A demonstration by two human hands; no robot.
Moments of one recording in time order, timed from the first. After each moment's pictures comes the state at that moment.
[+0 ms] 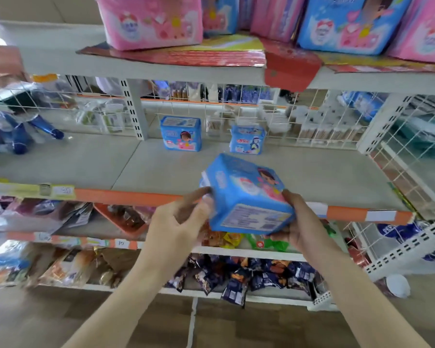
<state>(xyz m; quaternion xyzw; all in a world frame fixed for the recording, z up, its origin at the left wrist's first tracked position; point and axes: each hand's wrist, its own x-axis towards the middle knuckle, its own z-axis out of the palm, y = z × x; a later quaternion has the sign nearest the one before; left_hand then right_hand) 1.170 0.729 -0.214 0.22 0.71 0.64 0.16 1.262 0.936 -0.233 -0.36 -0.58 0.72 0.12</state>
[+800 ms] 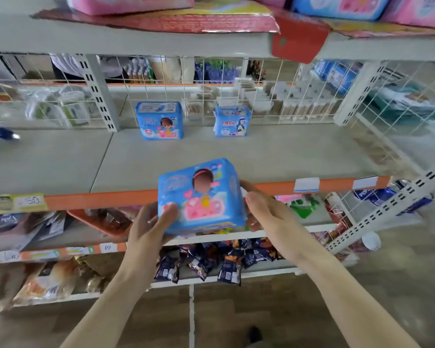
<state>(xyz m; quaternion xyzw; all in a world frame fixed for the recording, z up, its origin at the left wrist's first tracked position) 1.102 0.692 -0.293 0.08 0.60 0.74 0.29 1.254 0.866 -0.236 -0.20 -0.79 0.58 0.10</state>
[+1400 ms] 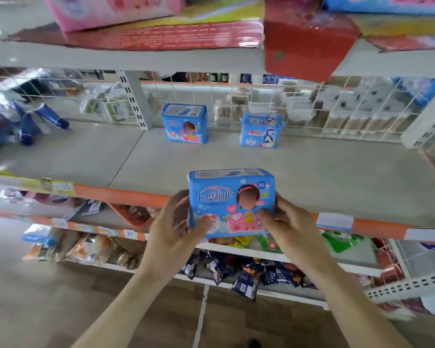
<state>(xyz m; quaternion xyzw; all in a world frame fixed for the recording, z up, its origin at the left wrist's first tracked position) 1.130 0.778 -0.274 0.20 0.73 0.64 0.14 1.228 0.982 -0.277 -0.17 -0.79 0.57 0.12</state>
